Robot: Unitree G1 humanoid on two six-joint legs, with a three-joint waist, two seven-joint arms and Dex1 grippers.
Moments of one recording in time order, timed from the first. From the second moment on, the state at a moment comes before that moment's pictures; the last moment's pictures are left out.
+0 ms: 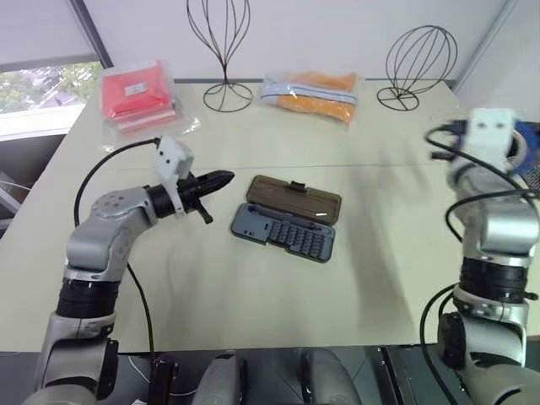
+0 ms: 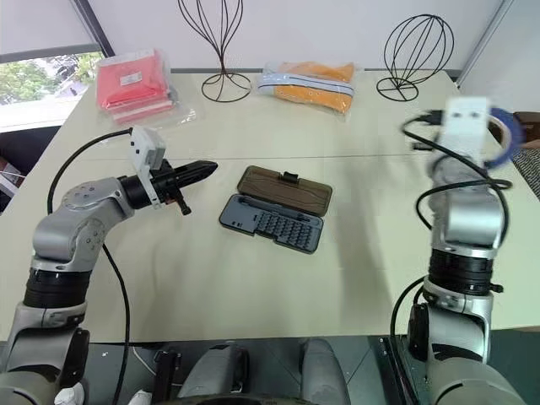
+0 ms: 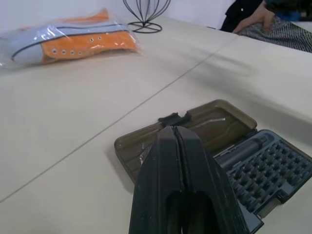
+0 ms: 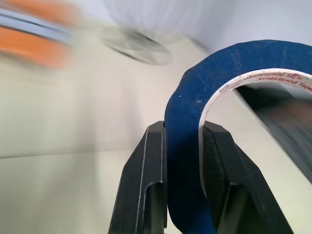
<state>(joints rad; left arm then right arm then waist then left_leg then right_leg) -0.53 0.56 0.06 -0.08 -0.49 0.55 -0.82 -0.64 -0.49 -0.44 0.00 0.02 0.96 -0.16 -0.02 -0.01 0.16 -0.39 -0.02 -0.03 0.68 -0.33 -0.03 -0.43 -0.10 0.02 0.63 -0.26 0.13</state>
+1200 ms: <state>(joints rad) -0.55 0.54 0.05 -0.05 -0.47 0.53 -0.82 -0.69 -0.42 -0.35 -0.27 0.40 1.31 0.09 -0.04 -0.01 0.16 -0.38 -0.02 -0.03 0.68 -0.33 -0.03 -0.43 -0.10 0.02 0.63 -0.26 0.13</state>
